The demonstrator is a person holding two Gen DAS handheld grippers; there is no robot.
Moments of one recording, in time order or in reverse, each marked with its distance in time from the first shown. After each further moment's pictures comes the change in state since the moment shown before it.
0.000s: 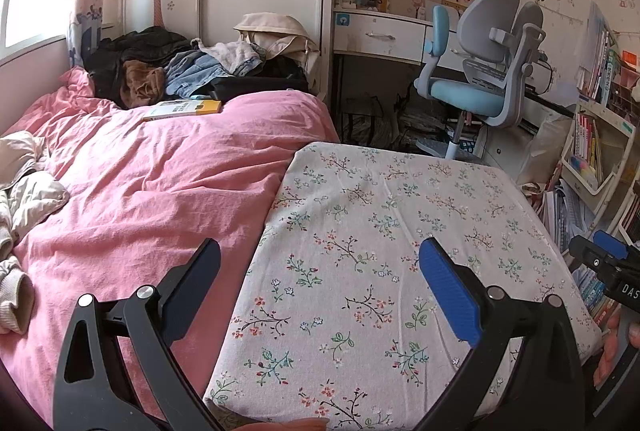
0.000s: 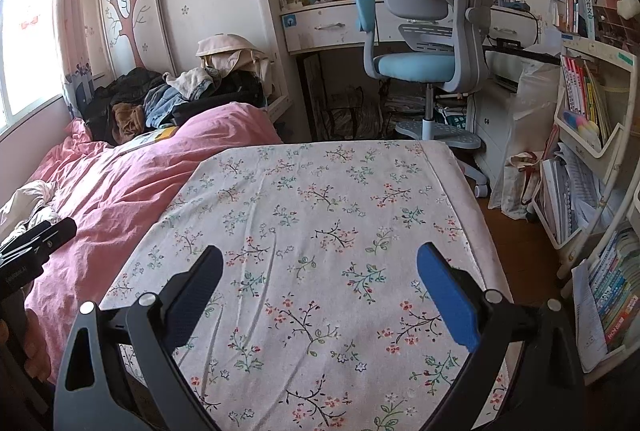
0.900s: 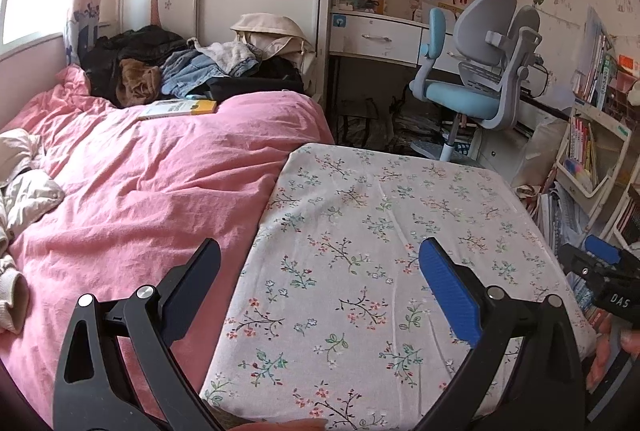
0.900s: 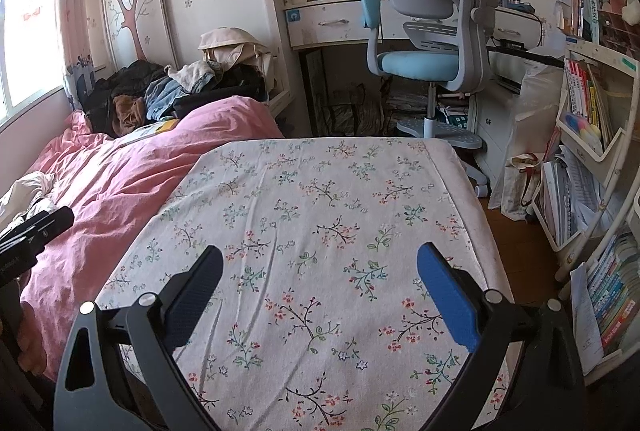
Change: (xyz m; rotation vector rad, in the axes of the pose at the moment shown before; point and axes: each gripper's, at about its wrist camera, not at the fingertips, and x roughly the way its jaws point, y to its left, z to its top) left arm -0.002 0.002 0.001 -0.013 -0.001 -0.031; right arm 0.003 0.001 -0.003 -0.026 0.016 -0.004
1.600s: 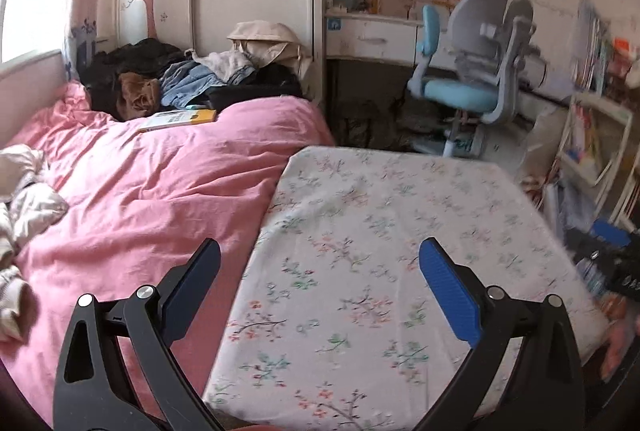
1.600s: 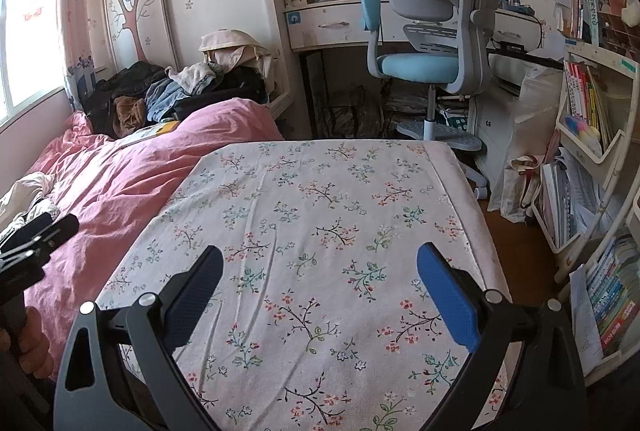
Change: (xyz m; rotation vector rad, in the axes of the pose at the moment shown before) left arm 0.005 -0.016 -0.006 0.067 -0.004 0.040; right arm 0.000 -0.001 0.001 -0.003 -0.007 0.002
